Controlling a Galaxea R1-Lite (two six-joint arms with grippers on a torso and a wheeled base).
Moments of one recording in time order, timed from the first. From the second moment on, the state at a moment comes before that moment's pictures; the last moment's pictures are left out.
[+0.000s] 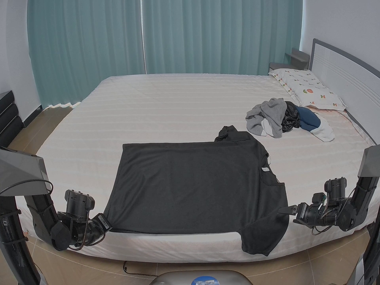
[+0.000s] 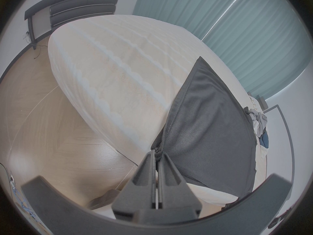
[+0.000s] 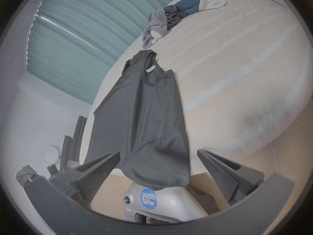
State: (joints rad) left arm -0.17 2.11 -0.29 -0.91 0.08 -0.87; right arm -0.01 2.18 -0.34 -1.04 0.43 0.50
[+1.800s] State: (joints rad) left arm -0.16 2.14 -0.28 -0.92 0.07 -0.84; right arm -0.03 2.26 -0.35 -1.14 0.48 0.44
